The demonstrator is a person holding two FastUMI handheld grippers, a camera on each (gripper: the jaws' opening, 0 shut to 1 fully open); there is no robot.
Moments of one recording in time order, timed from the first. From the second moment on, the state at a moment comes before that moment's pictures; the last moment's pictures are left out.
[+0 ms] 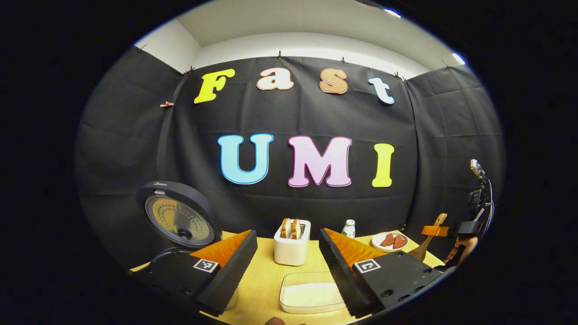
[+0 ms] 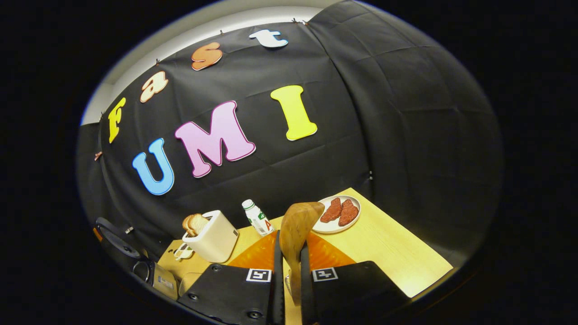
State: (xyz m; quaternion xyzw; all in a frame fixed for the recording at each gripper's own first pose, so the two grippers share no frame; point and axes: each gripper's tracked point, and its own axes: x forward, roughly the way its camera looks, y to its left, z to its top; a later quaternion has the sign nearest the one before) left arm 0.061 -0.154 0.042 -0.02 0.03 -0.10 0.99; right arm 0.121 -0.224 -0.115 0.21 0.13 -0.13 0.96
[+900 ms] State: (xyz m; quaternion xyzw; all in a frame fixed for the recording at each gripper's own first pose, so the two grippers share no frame) left arm 0.047 -0.142 0.052 -0.03 0.03 -0.08 1.00; right arm 0.100 -0.185 -0.158 0.07 0.22 -0.08 0.97
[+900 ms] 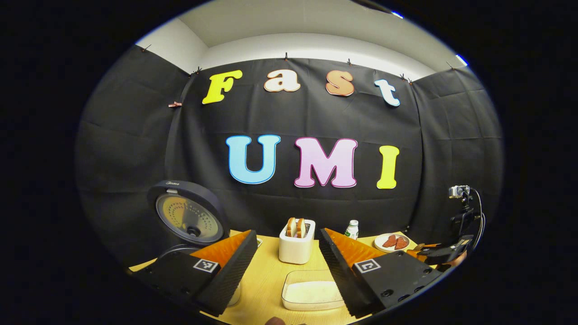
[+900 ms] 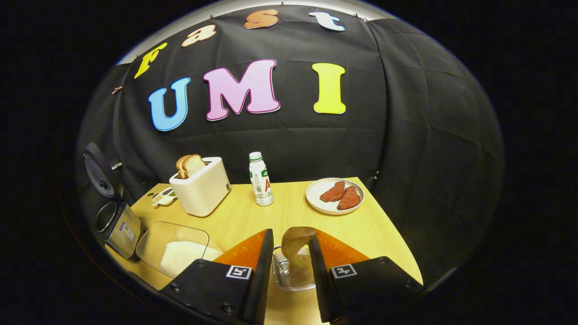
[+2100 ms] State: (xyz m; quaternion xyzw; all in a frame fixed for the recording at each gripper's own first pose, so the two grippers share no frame) left arm 0.187 0.058 0.105 -0.01 -0.02 -0.01 1.00; right arm 0.066 -0.039 -0.061 0.10 0.13 -0.07 0.98
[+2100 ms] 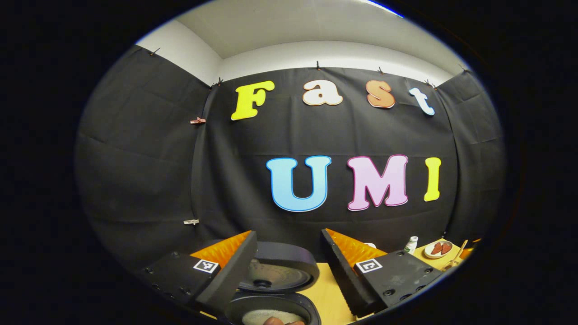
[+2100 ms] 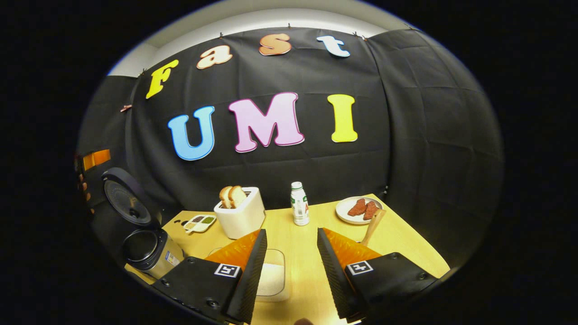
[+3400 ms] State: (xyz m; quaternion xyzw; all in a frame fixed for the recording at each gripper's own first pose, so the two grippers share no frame) left arm 0.148 0.086 0.024 0.01 0.07 0.02 1.00; right arm 0.068 0.054 -0.044 0.07 0.13 0.02 0.99
